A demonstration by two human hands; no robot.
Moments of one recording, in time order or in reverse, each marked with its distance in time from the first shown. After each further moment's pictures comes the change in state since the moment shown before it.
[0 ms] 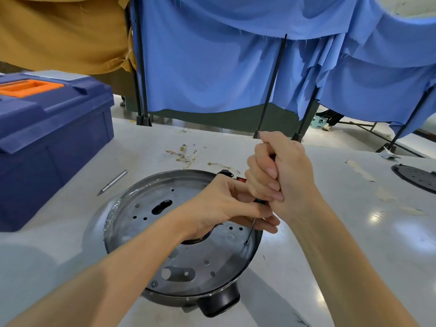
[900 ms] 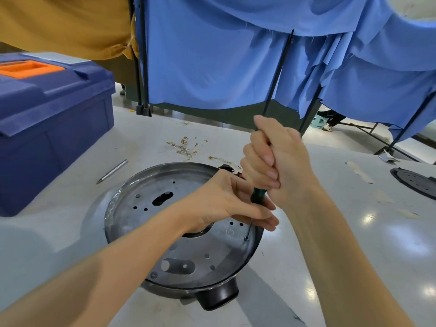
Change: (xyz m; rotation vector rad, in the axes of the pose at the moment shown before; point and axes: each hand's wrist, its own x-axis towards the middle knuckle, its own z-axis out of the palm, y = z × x) left_hand -0.004 0.000 -0.003 0.014 -0.014 -0.012; right_hand 0.009 -0.002 0.009 -0.072 -0.060 0.007
